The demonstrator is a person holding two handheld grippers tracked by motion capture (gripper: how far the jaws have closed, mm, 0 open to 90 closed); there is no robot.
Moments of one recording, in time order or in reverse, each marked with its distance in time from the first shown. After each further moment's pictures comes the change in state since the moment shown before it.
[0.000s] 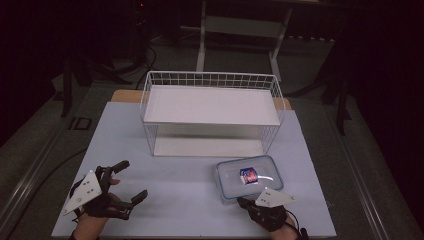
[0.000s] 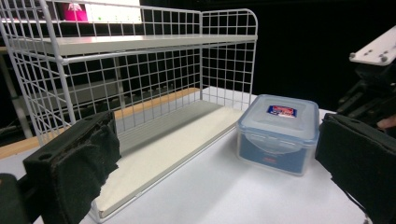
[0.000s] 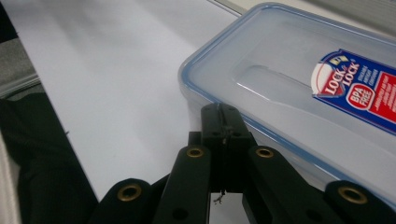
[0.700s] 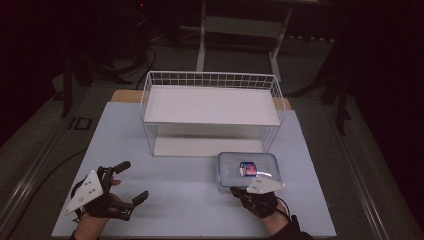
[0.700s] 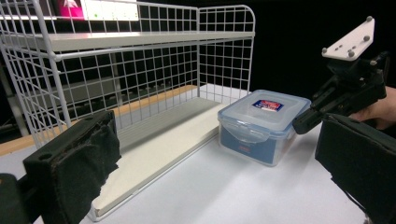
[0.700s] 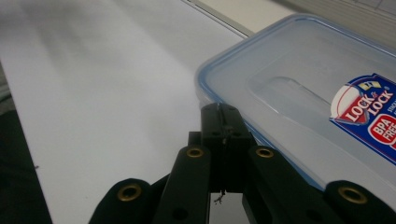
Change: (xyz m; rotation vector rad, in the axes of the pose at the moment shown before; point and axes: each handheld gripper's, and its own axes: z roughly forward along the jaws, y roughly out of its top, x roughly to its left) left arm 0.000 -0.001 0.002 0.013 -0.013 -0.002; right arm -0.013 0.019 0.023 -0.005 0.015 -0.008
